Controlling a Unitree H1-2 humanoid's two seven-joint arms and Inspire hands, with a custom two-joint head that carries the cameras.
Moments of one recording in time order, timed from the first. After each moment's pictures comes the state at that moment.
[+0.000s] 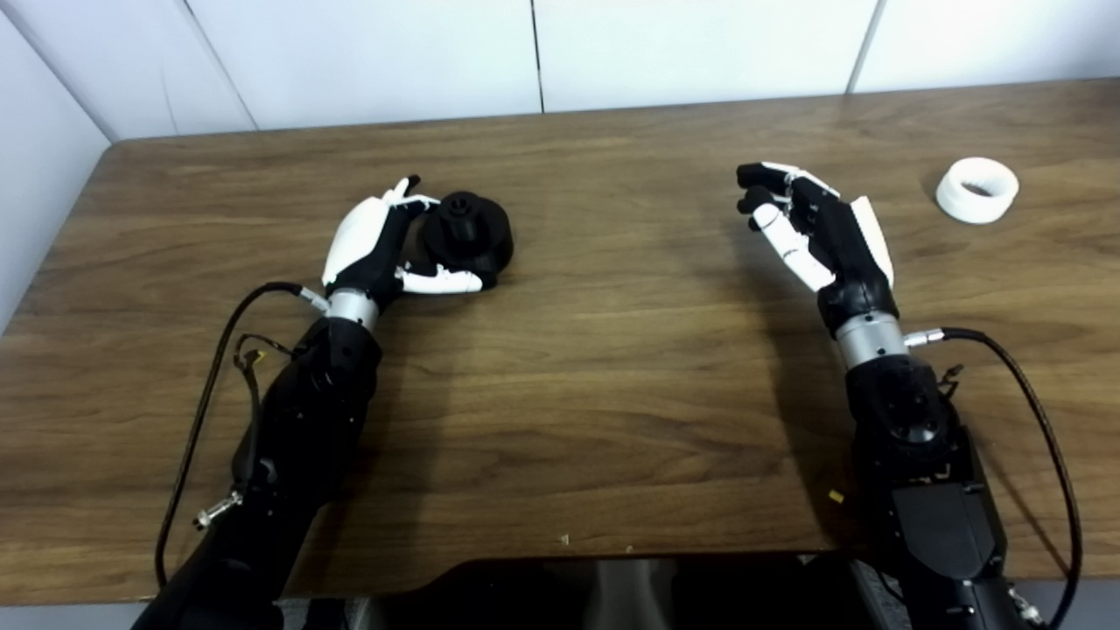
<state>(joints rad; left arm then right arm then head) -0.39 0.28 -0.23 0.33 0.48 0.11 0.04 -0.18 -0.11 0.02 -0.07 -0.18 0.10 -0.03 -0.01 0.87</state>
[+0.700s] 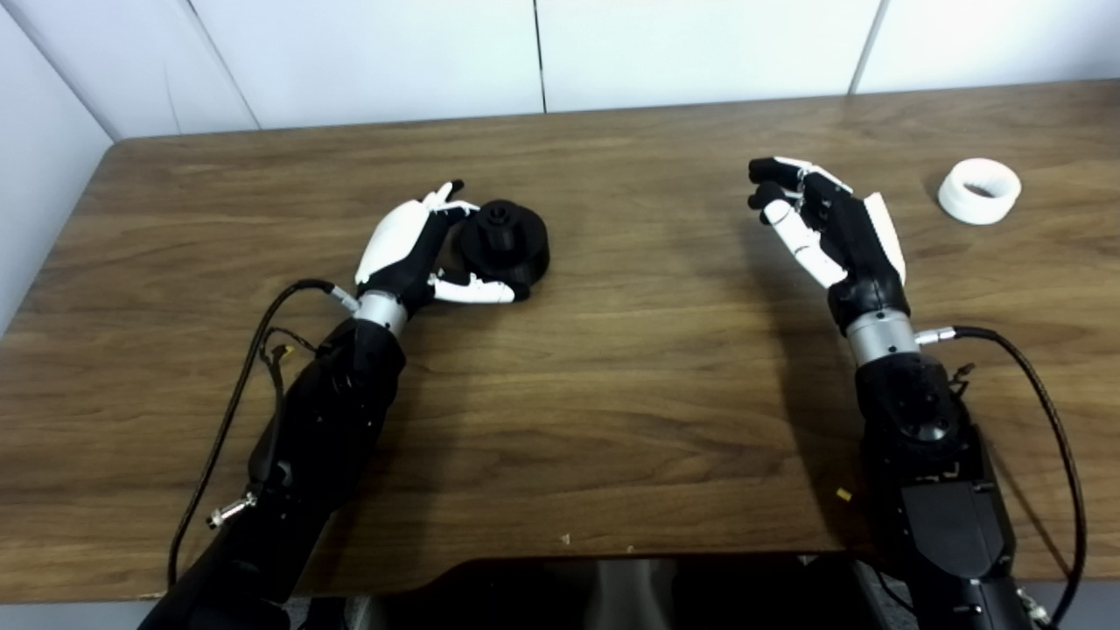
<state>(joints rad) -0.39 0.27 -0.31 0.30 0.52 0.10 0.00 -0.18 -0.12 0.01 -0.07 -0.16 0.09 -0.03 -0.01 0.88</state>
